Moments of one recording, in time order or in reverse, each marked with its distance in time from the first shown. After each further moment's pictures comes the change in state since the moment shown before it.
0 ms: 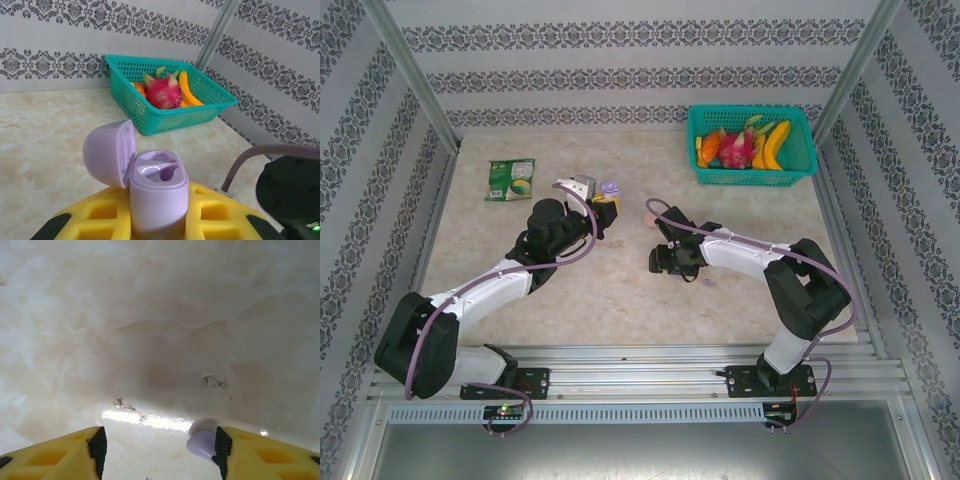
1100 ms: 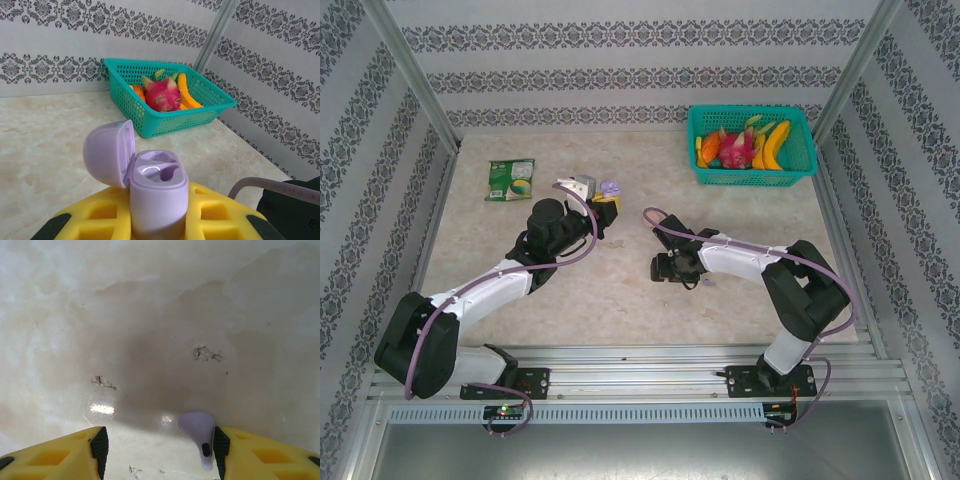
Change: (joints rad) left arm -0.001 0.002 0.000 0.014 0.000 0.007; right arm 0.034 0.006 -0.048 0.000 0.027 0.001
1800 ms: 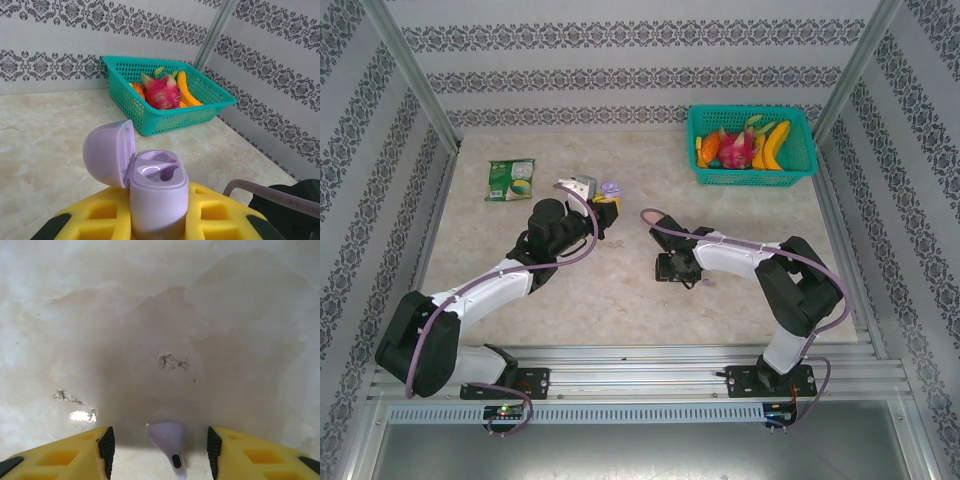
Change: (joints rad) left arm 0.000 0.006 0.000 0.000 0.007 0.000; right arm 0.010 0.046 0.039 -0.061 0.087 0.021
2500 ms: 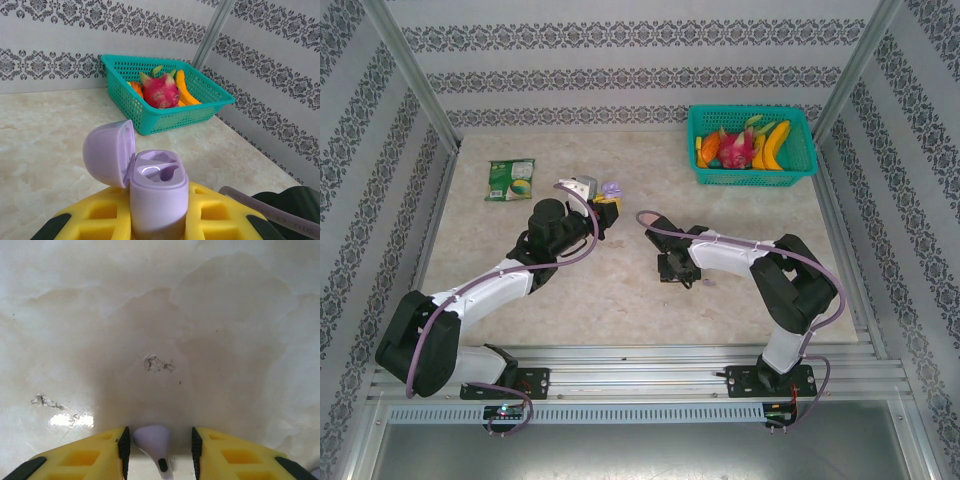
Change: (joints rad) left arm -0.001 0.002 0.000 0.000 0.005 0.000; right arm 0.018 0.030 0.034 -0.051 0.063 -0.007
